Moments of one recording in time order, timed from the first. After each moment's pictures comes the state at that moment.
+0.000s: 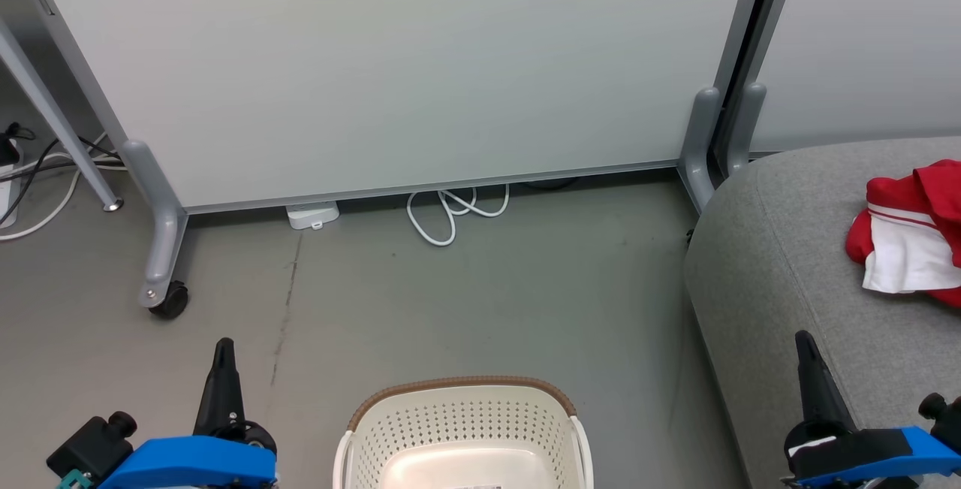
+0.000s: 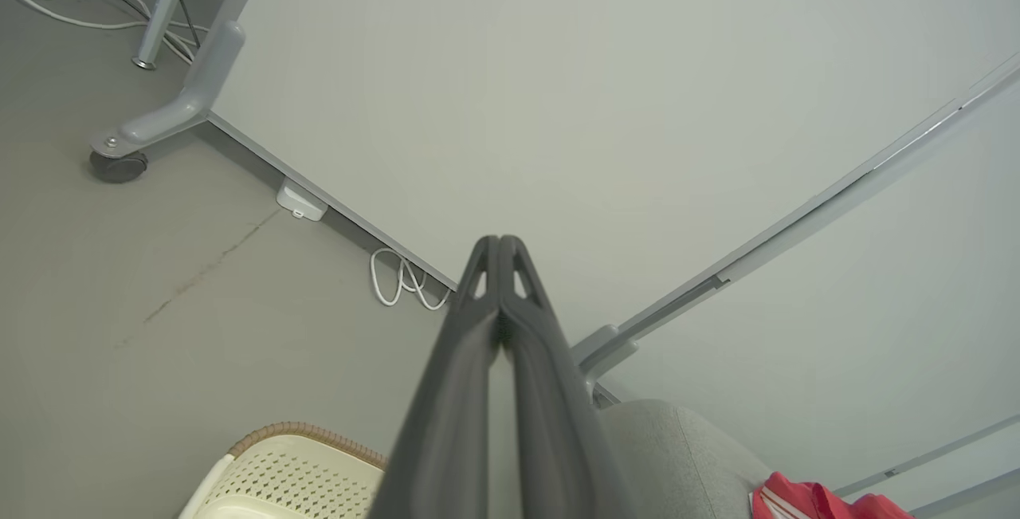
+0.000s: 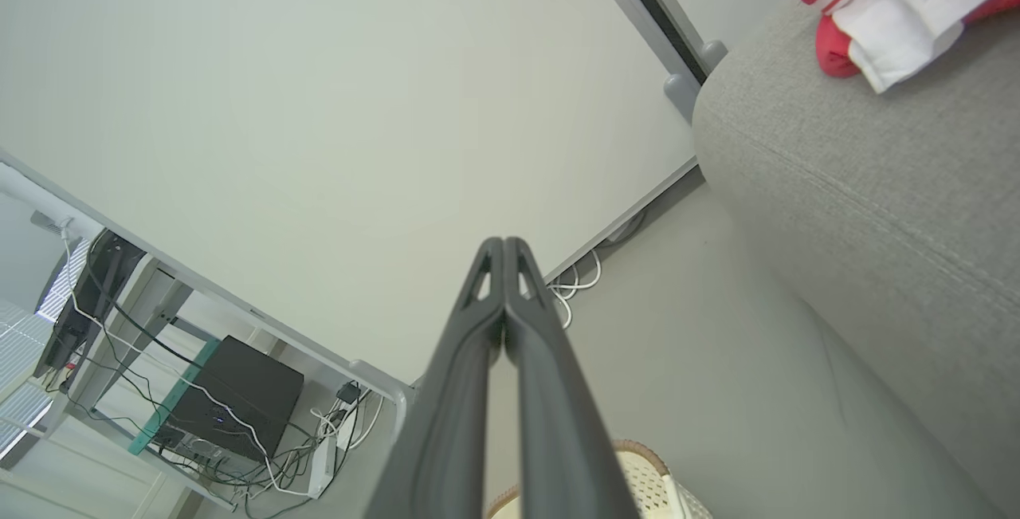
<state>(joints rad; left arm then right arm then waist) 0.01 0.05 0.02 0.20 -0.85 -0.12 -0.09 0.00 -0.05 -0.09 0.20 0.82 0.13 -0.08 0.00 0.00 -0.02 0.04</state>
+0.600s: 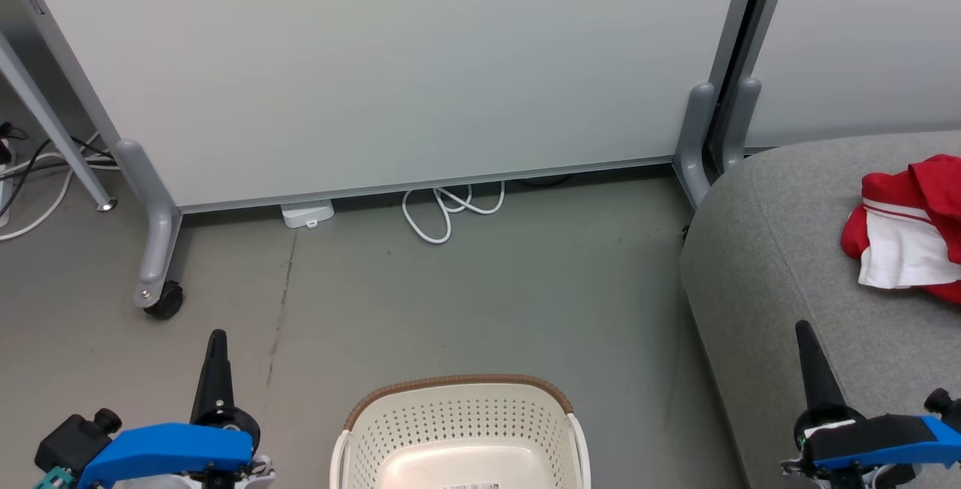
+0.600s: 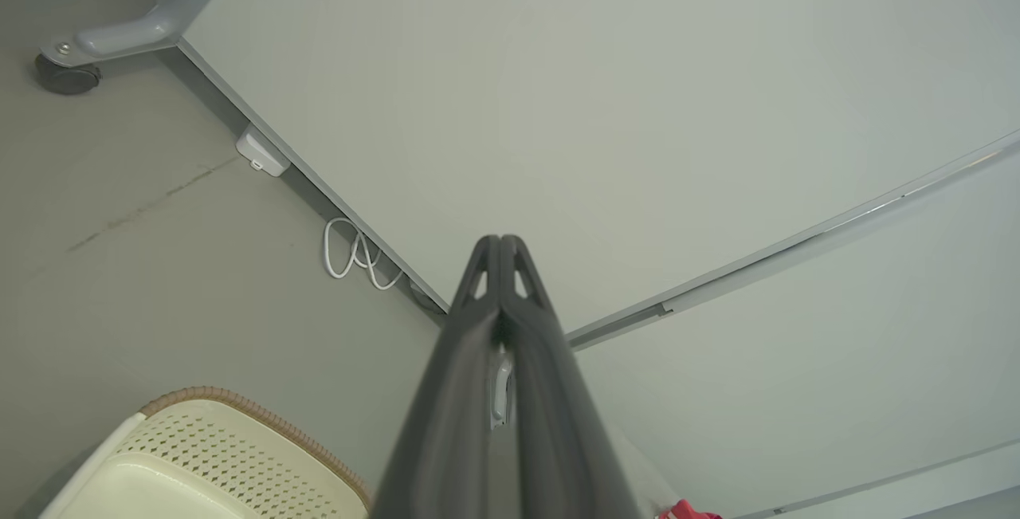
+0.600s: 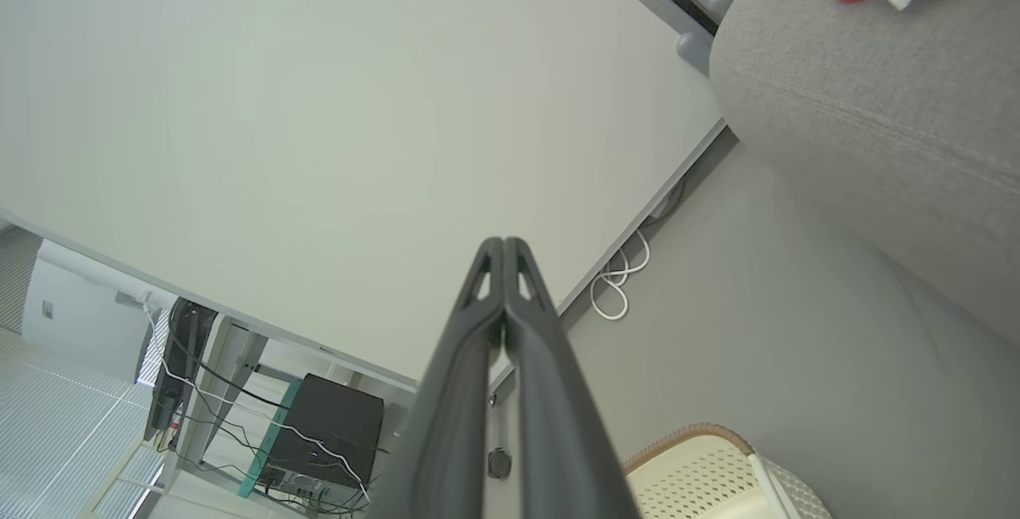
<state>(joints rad) -0.02 0.05 0.05 0.21 -1.07 -0.12 -0.03 -0.03 -0.05 -0.09 0.21 1.04 0.13 -0.03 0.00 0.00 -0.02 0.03</state>
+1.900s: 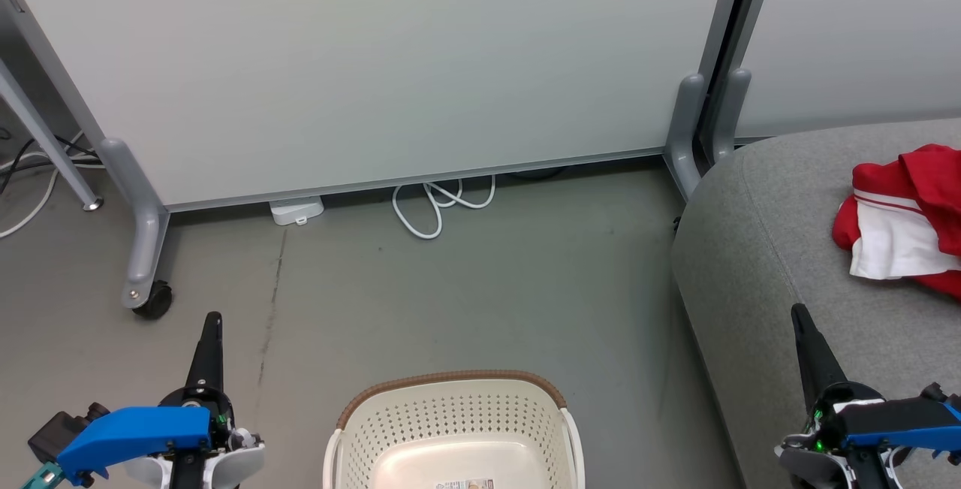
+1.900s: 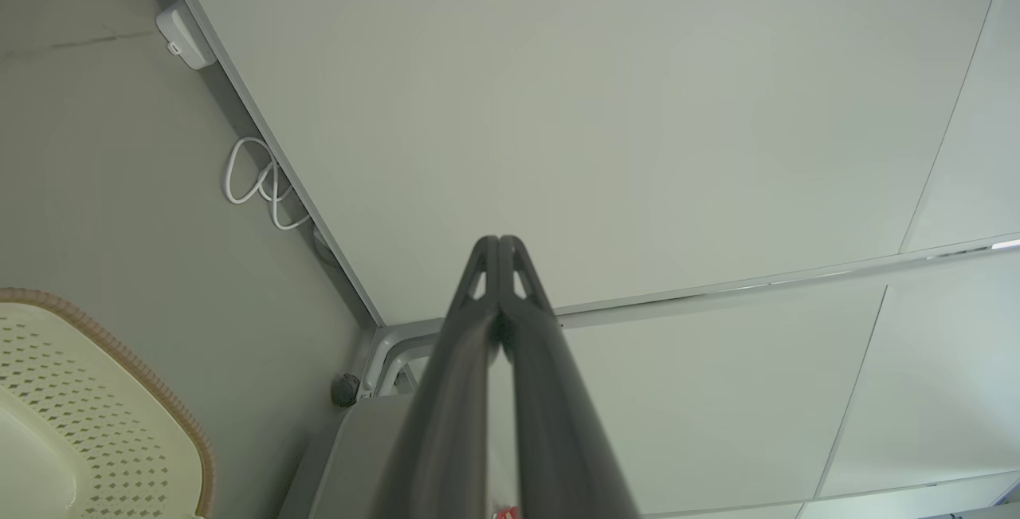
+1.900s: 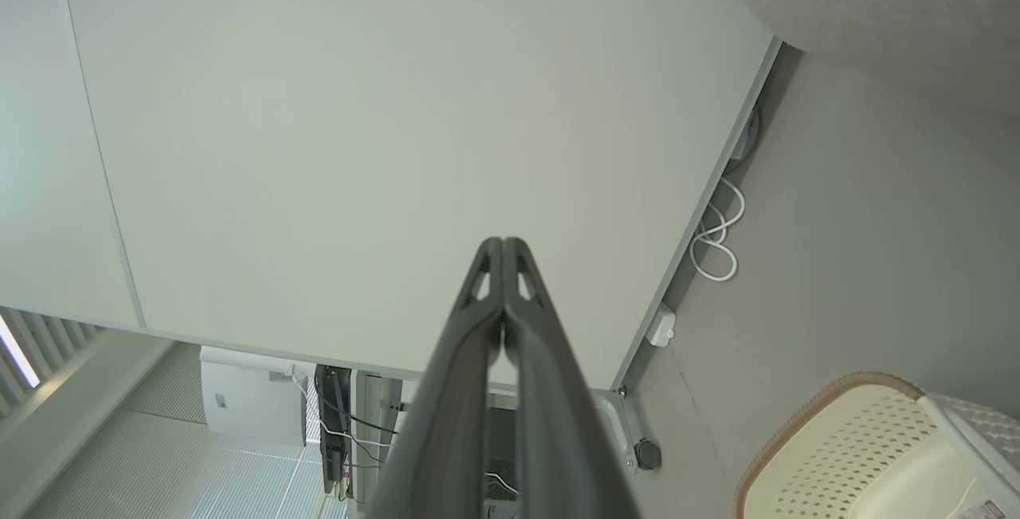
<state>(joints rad) -0.07 0.05 0.09 0.23 -1.41 -0.12 0.06 -0.08 -0.05 -0.11 0.23 1.40 0.13 0.06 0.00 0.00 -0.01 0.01</state>
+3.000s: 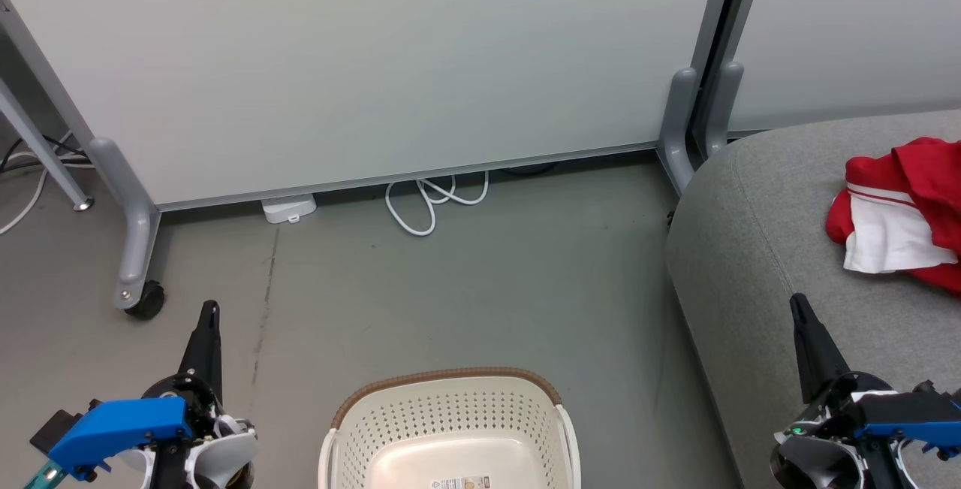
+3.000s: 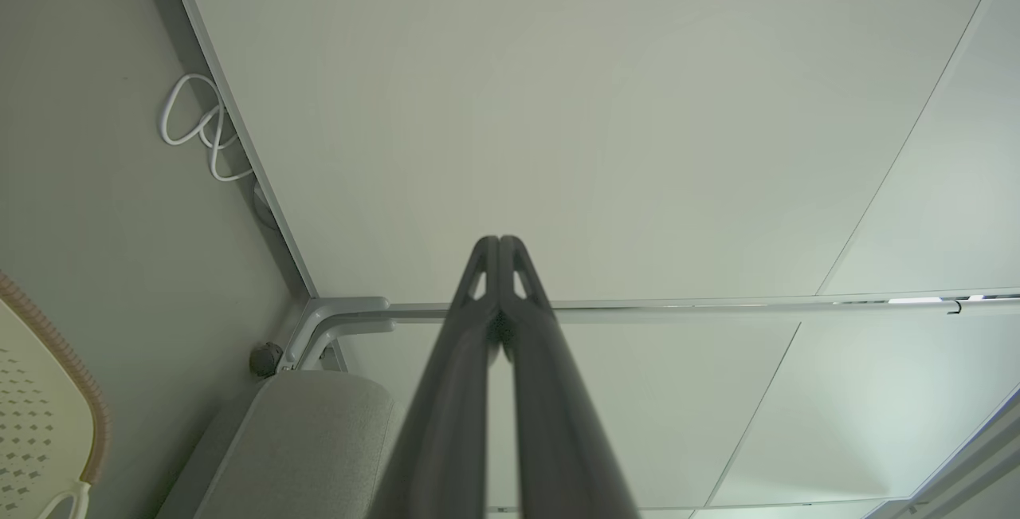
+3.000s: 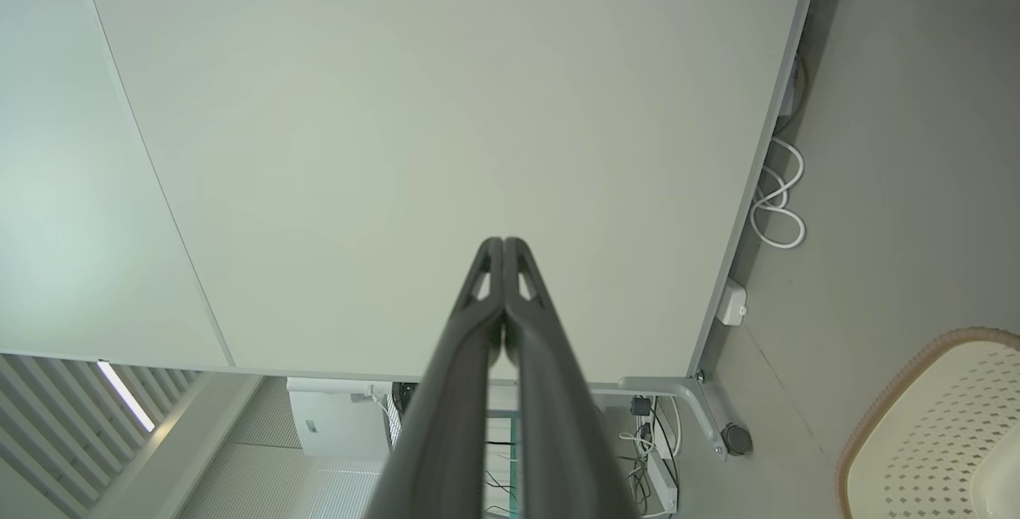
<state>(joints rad) -0.10 0.05 0.11 0.25 -1.61 -0.13 0.11 -0.10 -0.05 -0.11 0.24 1.61 0.13 0.11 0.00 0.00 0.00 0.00</state>
